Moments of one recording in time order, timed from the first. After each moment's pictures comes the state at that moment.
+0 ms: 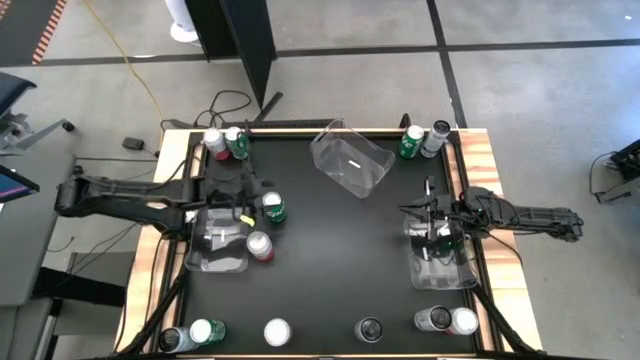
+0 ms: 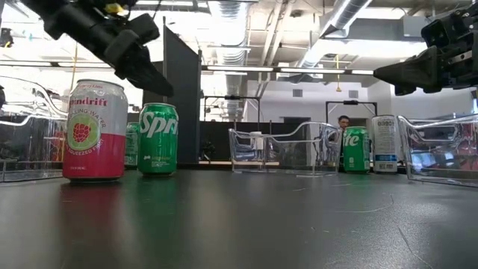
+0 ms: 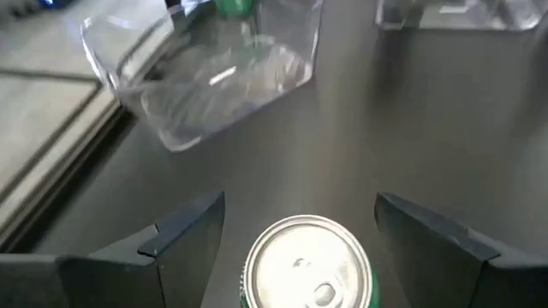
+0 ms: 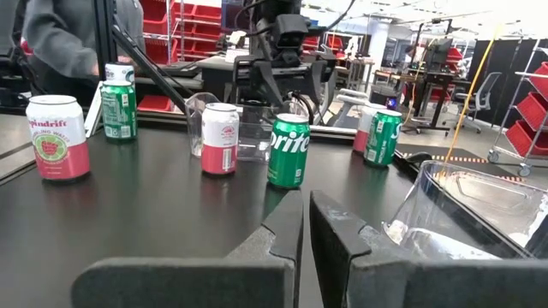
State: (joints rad) left arm 0.14 0.97 0.58 -0.13 -0.21 0.04; right arm -0.09 0.03 0.00 0.02 -0.02 -0.11
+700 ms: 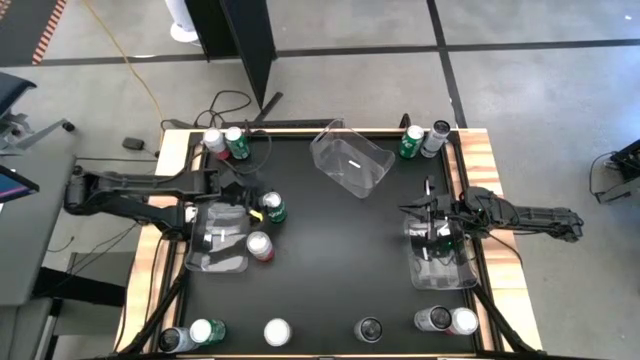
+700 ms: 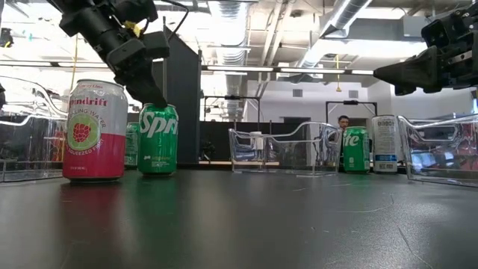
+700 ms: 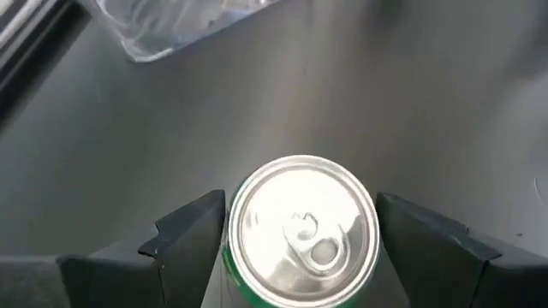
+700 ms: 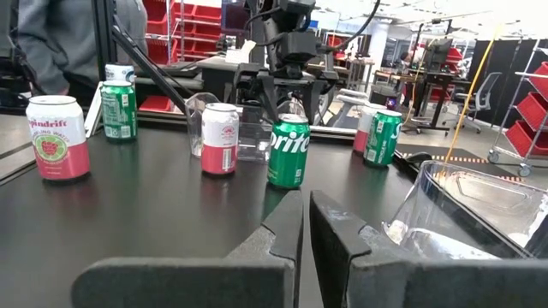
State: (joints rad) left arm 0.19 1.10 0.70 -0.36 -0.09 -0.05; right arm -0.09 0.03 0.00 0.02 -0.02 -0.11
